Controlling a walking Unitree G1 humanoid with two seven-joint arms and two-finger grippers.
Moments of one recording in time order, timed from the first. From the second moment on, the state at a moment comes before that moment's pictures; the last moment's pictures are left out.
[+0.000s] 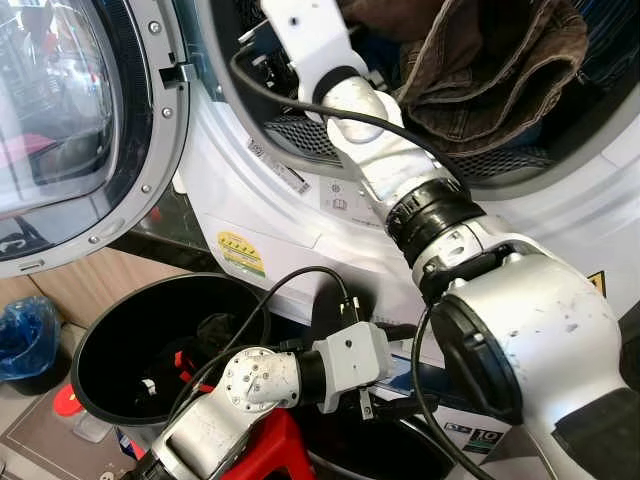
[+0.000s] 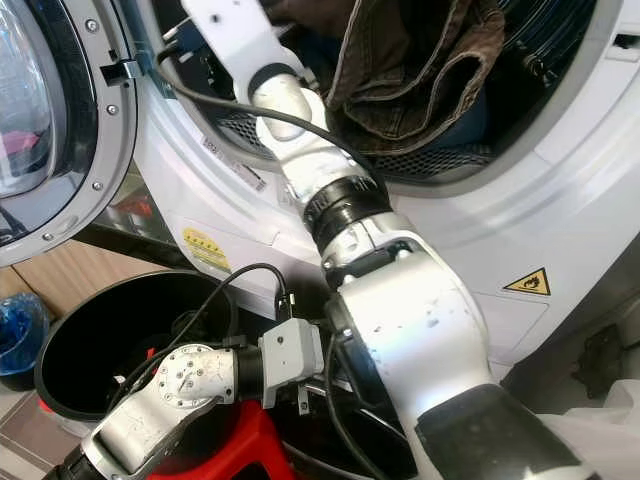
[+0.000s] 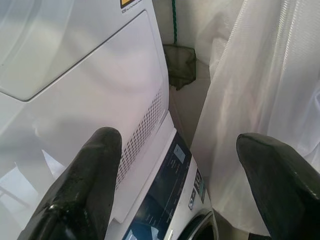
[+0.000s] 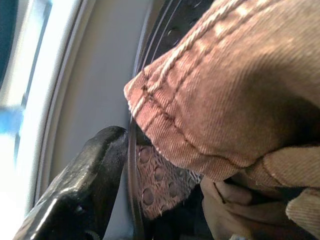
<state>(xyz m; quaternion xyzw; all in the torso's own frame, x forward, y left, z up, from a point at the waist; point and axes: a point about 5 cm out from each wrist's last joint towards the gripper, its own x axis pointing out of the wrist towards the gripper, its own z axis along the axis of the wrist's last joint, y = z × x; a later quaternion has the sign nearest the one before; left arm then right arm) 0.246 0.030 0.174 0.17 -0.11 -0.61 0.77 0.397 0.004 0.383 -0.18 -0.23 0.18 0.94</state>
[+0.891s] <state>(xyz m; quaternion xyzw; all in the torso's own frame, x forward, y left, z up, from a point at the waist) 0.244 0.025 0.175 0.16 -0.12 -0.62 0.76 0.387 -0.053 0.389 -0.05 -0.34 0.28 0.90</state>
